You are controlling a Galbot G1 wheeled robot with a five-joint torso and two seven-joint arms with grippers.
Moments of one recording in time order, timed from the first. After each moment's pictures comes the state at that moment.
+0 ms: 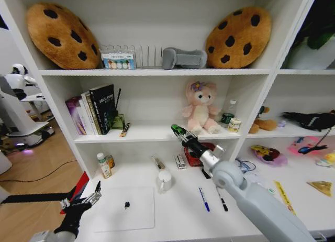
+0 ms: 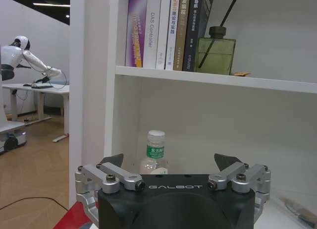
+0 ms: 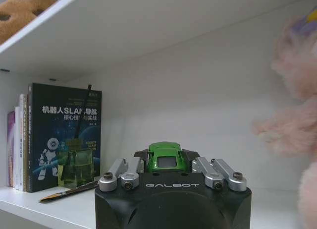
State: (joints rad) left arm 2.03 -1.27 -0.79 -2.43 -0.51 0.05 -0.23; right arm -0.60 0.88 -0.08 1.93 0.94 -0.14 0.12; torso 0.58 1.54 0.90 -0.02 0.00
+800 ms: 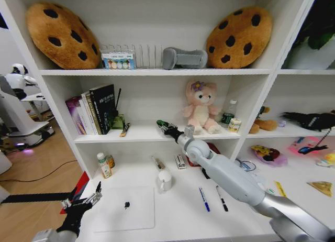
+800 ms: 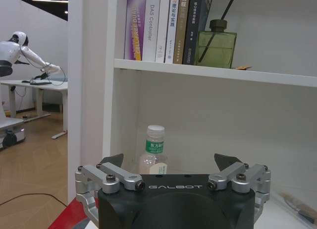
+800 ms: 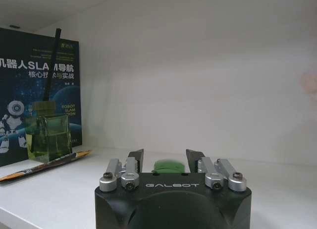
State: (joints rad) left arm 2.02 -1.26 -0.78 -2.41 -0.51 0.05 -0.24; right arm -0.37 0.98 -0.29 1.75 1.00 -0.25 0.25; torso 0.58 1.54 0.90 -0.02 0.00
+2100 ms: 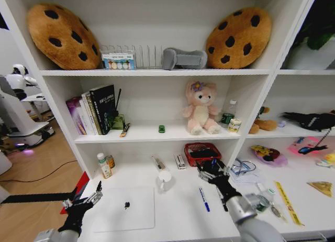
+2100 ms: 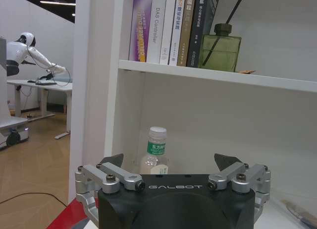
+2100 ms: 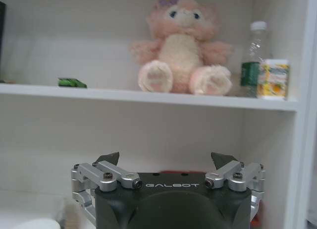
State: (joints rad) left arm 2.00 -1.29 -0.77 -2.40 -0.50 0.04 -0.24; right arm -1.80 1.06 0.55 2.32 0.35 -0.02 0.25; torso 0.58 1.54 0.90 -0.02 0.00
